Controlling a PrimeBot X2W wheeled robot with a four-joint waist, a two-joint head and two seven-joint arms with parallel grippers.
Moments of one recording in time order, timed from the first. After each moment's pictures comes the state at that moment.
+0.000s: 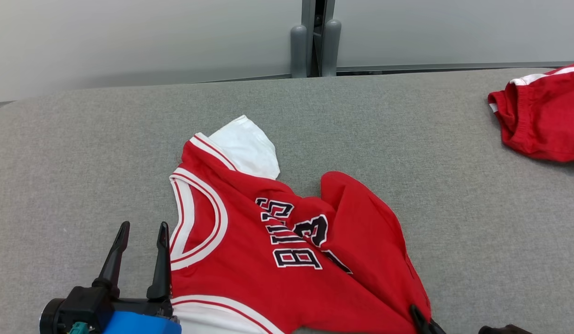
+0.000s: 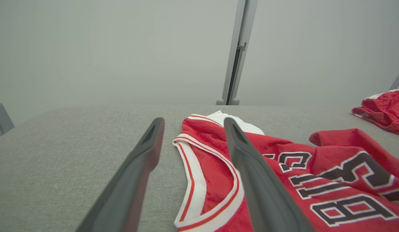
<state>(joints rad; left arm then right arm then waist) -0.05 0.05 -0.04 0.10 -0.15 -0.08 -0.26 0.31 -0.06 0.16 -0.17 0.33 0.13 0.12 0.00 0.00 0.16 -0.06</state>
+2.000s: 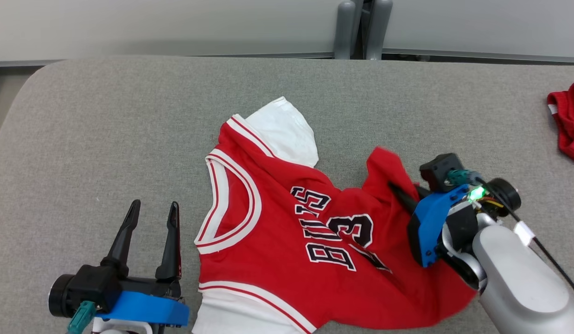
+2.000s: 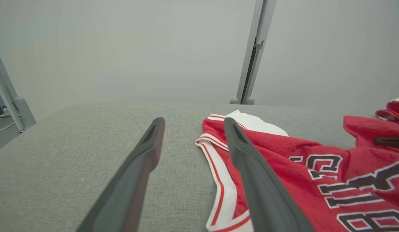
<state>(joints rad) -0.13 0.05 -0.07 0.13 -0.15 -0.09 -0.26 -0.52 -0.34 0.49 0.41 0.32 0.13 0.39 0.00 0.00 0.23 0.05</state>
